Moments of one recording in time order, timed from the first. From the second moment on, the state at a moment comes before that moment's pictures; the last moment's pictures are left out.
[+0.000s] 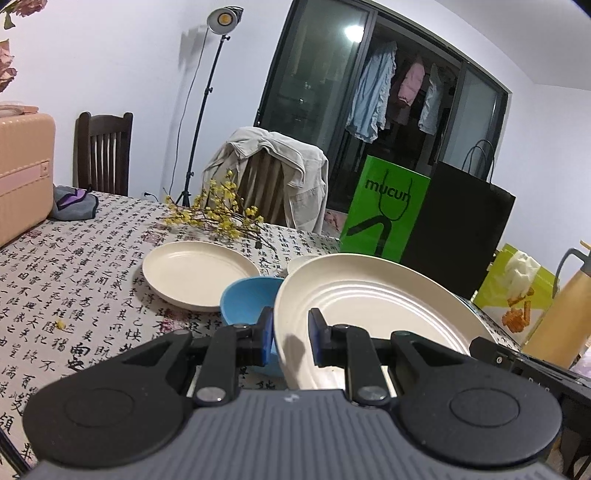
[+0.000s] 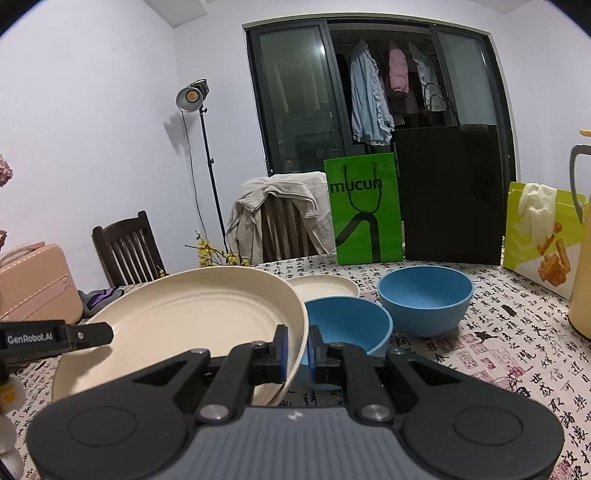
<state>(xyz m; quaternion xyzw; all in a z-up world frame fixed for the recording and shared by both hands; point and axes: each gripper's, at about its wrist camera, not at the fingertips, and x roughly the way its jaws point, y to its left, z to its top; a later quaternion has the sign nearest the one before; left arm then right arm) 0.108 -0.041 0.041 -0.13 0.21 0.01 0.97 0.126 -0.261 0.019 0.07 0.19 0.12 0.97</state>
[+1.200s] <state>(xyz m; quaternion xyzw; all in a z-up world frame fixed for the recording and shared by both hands) 0.104 -0.073 0.005 -0.11 0.25 -0.04 0.96 0.092 -0.297 -0.009 0.07 0.19 0.08 0.97</state>
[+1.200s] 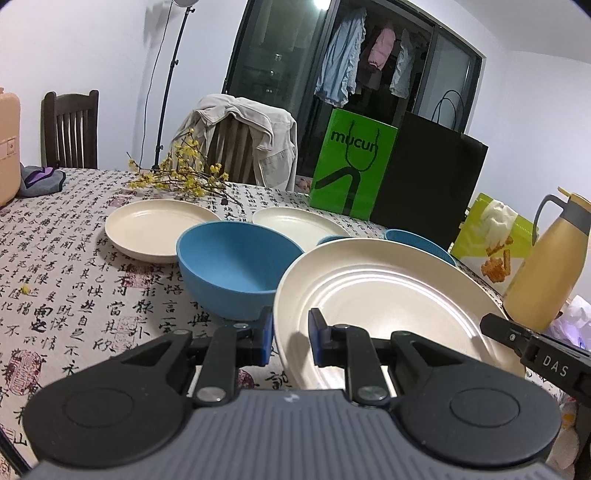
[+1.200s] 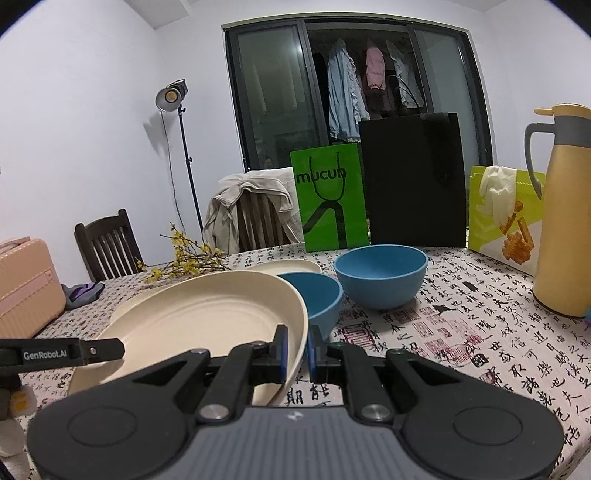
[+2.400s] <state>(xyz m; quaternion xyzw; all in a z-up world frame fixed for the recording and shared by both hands) 0.109 -0.093 -0.033 -0.08 0.29 -0.05 0.95 0.095 -0.317 -0.059 0.10 0.24 0.07 0.96</state>
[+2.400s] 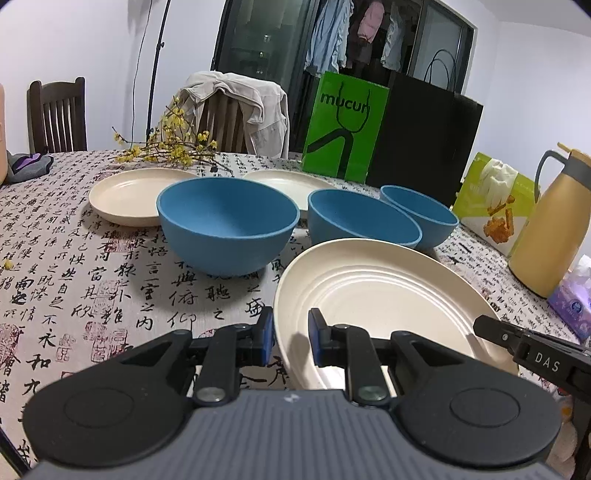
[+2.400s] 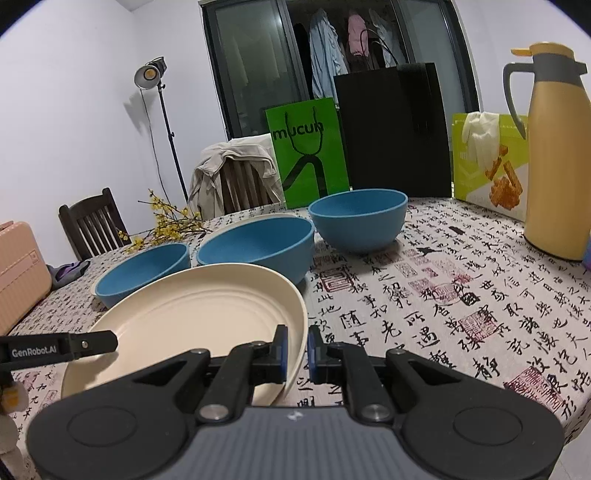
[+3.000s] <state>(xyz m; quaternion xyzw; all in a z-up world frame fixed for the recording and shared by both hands) 0.128 -0.103 -0.056 -0.06 0.32 -0.04 0.95 0.117 -0.321 -0.090 0.10 0.28 0.07 0.95</state>
